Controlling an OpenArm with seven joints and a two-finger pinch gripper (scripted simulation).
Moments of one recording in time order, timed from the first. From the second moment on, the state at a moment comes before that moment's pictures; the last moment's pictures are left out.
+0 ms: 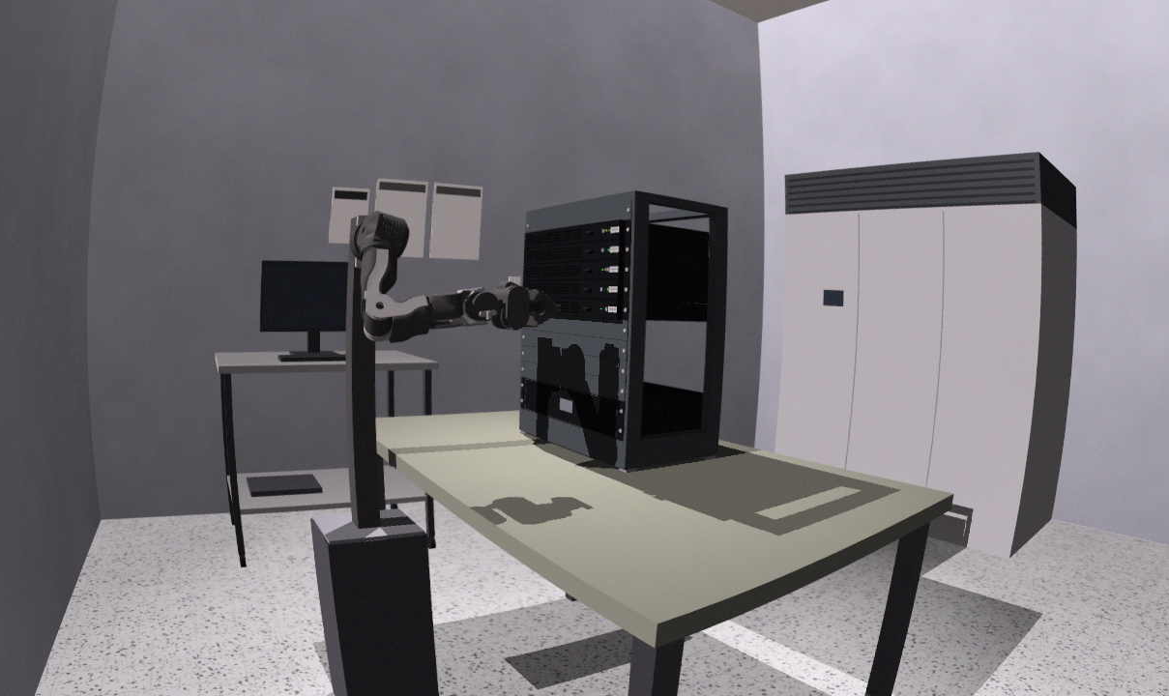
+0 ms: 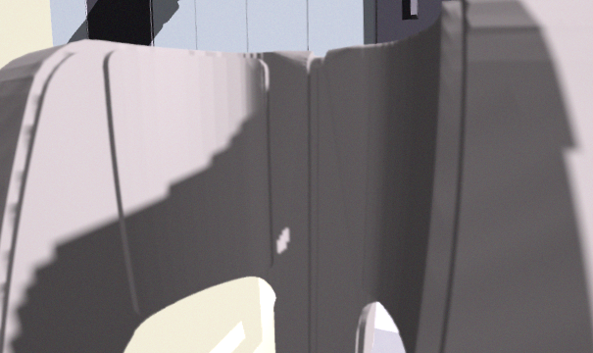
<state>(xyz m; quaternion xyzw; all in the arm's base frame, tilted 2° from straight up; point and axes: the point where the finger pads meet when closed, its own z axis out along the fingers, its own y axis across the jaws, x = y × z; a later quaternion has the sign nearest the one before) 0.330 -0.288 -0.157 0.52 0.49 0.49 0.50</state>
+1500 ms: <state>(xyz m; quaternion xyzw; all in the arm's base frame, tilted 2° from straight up) 0.375 -0.288 -0.155 0.52 0.49 0.49 0.50</state>
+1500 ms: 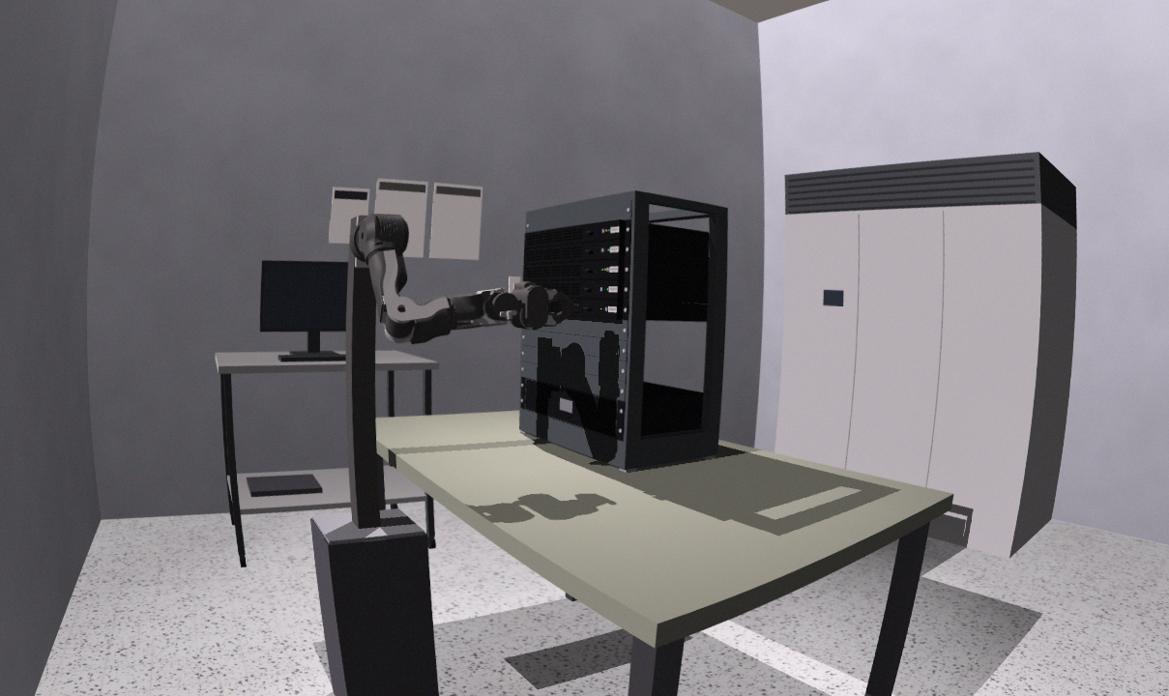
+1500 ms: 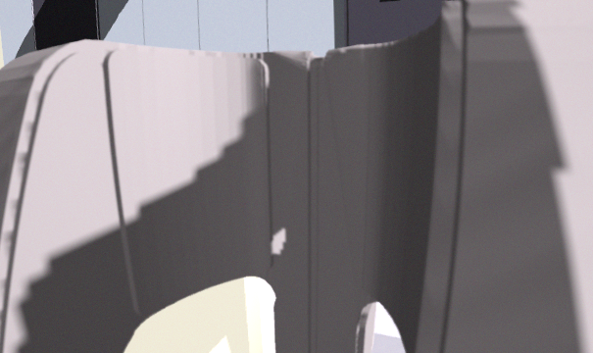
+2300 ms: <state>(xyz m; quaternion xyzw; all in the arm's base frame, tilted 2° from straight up) 0.390 -0.289 -0.157 0.52 0.49 0.49 0.50</state>
